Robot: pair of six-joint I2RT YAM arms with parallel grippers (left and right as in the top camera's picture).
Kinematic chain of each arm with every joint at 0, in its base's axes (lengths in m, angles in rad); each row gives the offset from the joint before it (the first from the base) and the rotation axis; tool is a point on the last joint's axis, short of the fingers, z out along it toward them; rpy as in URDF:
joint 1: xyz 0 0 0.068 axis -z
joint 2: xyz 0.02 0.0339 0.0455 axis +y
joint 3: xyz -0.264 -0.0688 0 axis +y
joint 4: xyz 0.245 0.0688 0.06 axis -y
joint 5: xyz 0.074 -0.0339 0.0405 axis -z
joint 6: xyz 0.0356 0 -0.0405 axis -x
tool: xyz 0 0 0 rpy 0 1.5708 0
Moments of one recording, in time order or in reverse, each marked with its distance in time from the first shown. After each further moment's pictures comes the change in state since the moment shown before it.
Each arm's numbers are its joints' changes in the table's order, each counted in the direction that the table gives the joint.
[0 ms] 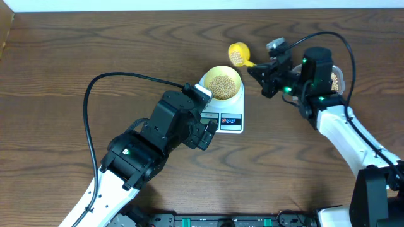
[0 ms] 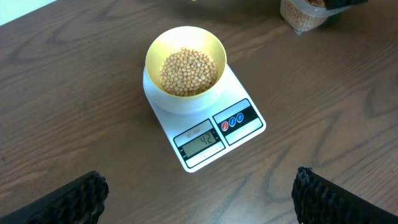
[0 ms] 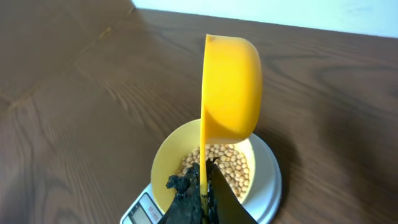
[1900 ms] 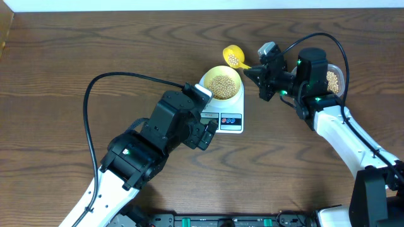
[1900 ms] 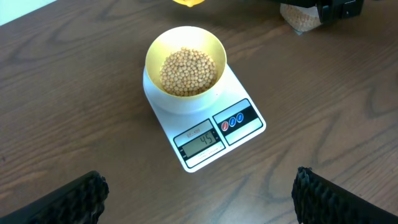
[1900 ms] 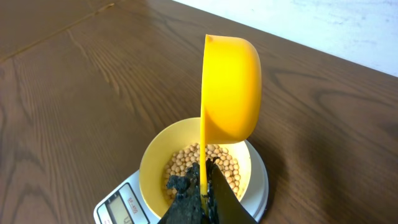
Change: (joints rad) left arm 0.000 0.000 0.000 0.000 0.000 0.000; right arm -0.016 0.000 0.000 -0.009 0.012 0.175
